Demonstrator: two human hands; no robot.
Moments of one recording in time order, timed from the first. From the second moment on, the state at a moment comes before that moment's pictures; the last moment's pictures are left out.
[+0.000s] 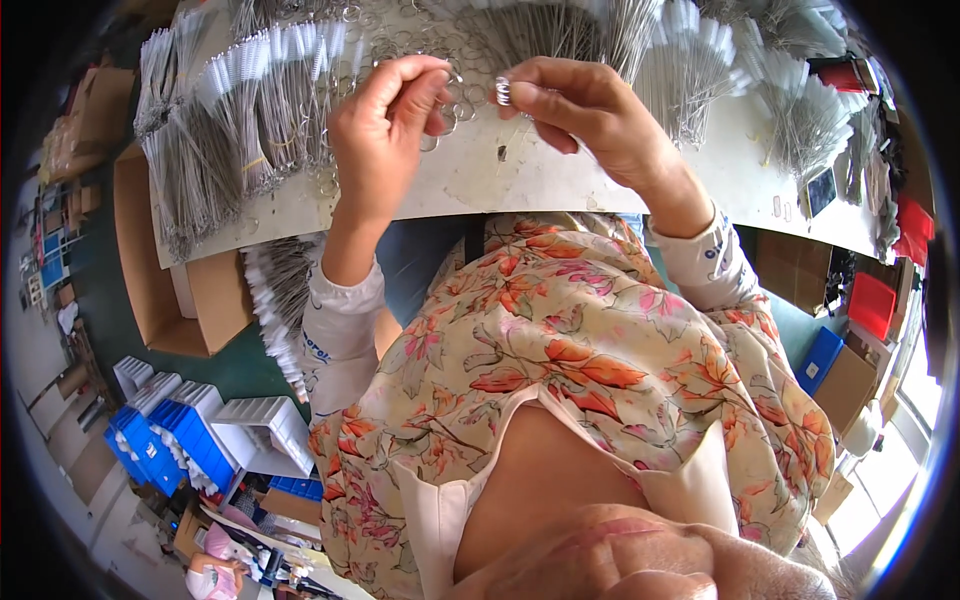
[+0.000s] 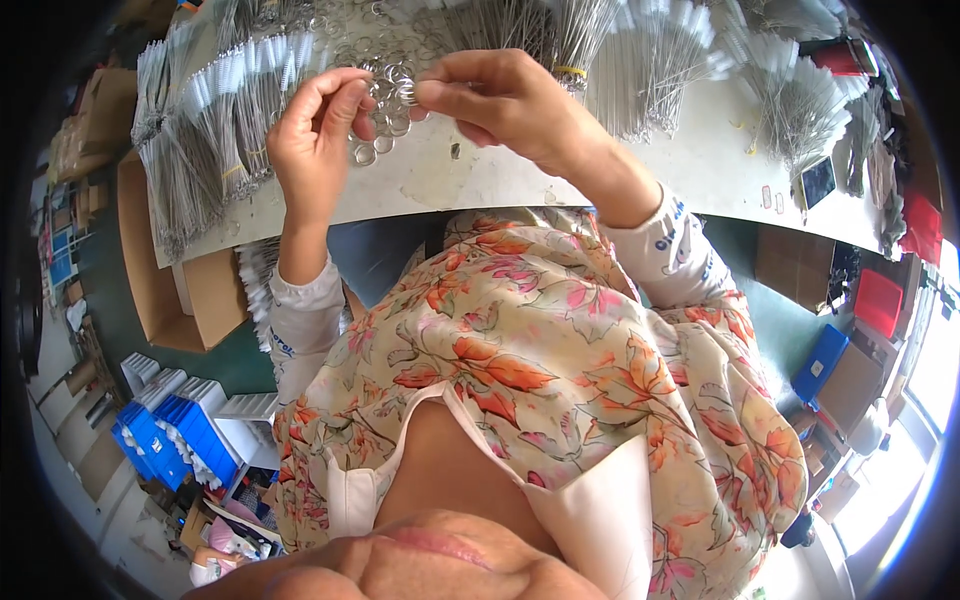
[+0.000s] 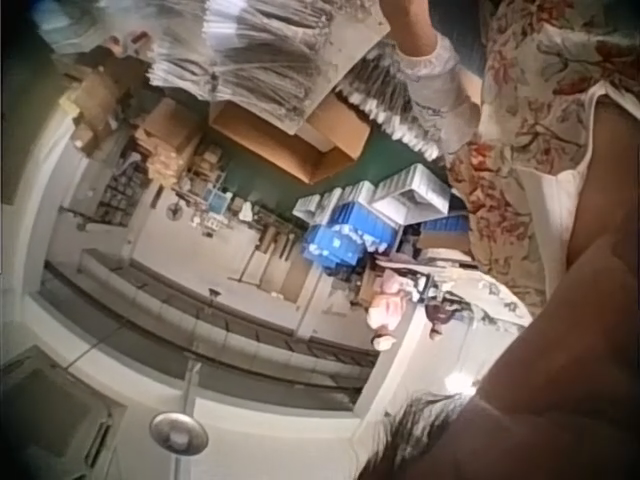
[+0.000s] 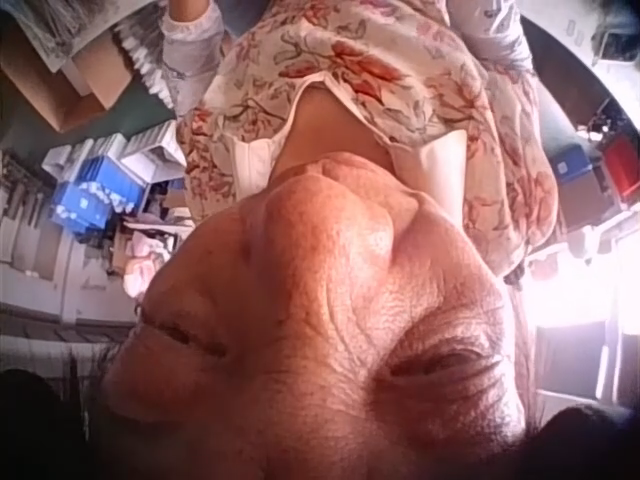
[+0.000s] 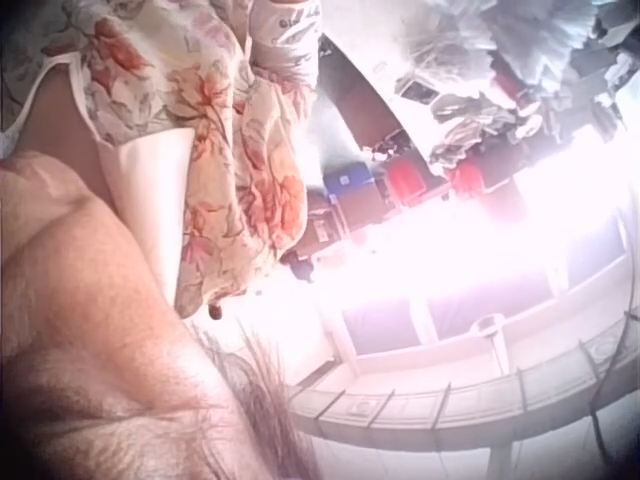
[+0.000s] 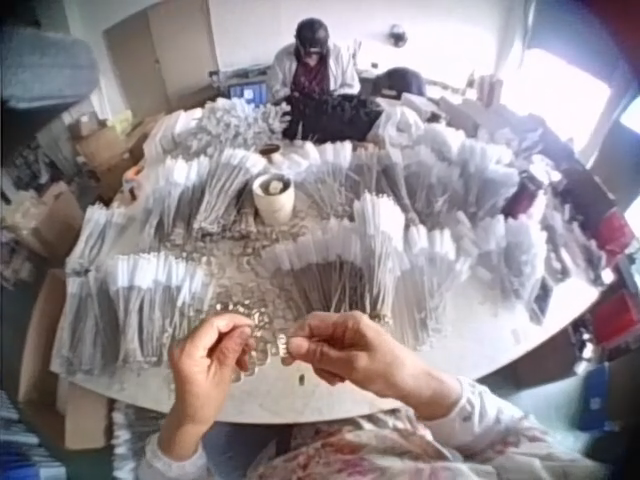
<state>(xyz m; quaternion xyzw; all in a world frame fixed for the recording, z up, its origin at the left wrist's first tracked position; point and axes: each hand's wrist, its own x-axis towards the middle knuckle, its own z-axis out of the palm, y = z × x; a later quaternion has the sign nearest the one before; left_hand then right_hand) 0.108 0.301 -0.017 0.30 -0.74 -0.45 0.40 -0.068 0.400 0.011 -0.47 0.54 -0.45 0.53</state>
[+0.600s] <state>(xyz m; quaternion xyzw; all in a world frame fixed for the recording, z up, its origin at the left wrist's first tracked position) 0.122 0.316 0.013 0.18 -0.78 -0.38 0.46 -0.031 0.401 0.025 -0.64 0.47 -0.55 0.27</state>
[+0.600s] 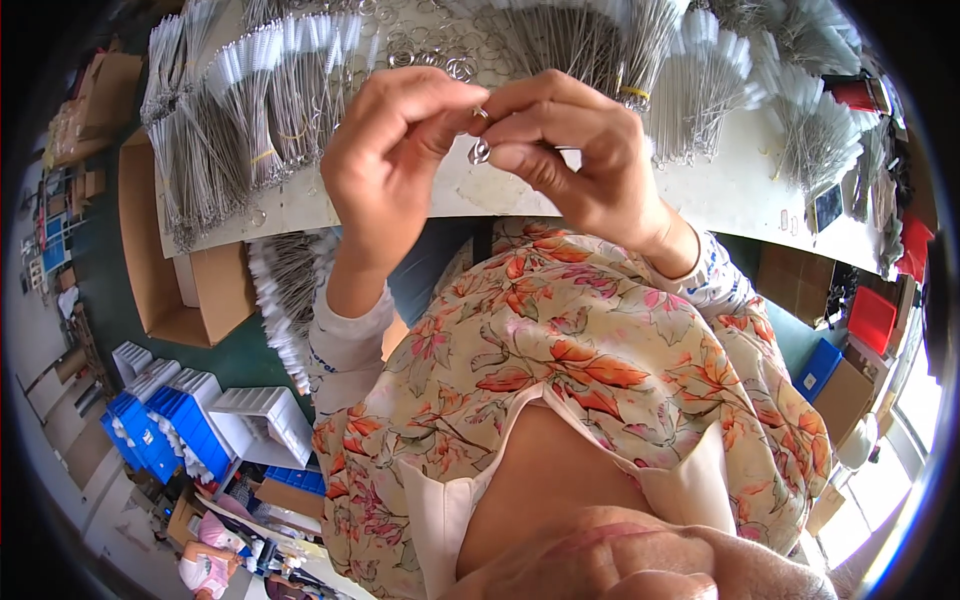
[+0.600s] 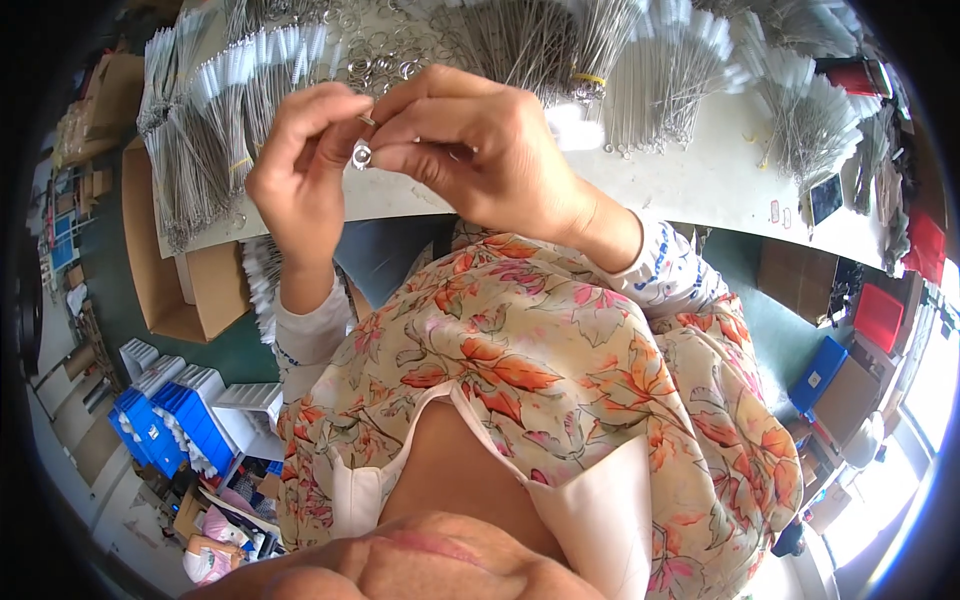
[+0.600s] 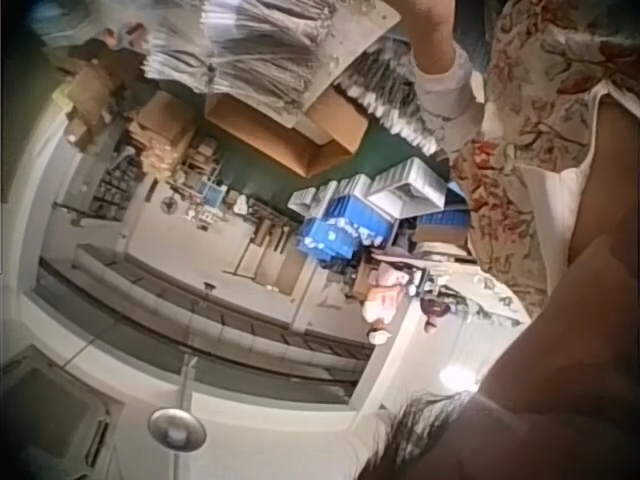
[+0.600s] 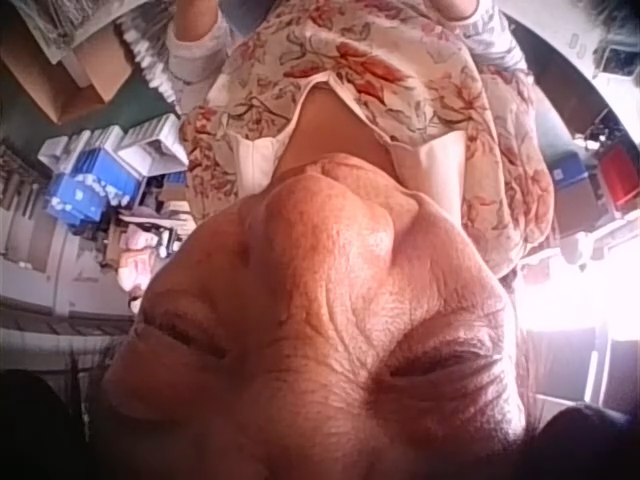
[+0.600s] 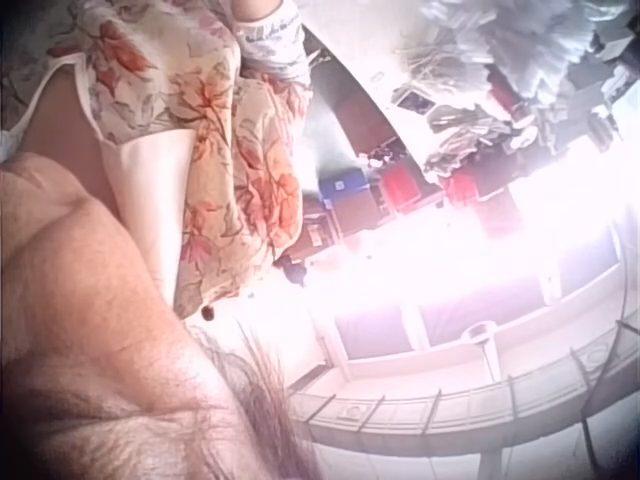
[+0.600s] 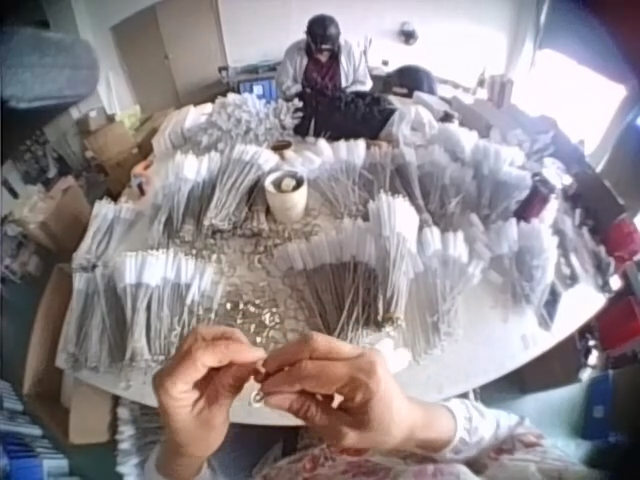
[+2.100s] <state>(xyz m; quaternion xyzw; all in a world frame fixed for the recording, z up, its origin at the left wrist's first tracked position) 0.147 0.301 0.027 0.19 -0.64 -0.63 0.39 -0.022 0.392 0.026 -0.47 0.46 -0.52 0.54</state>
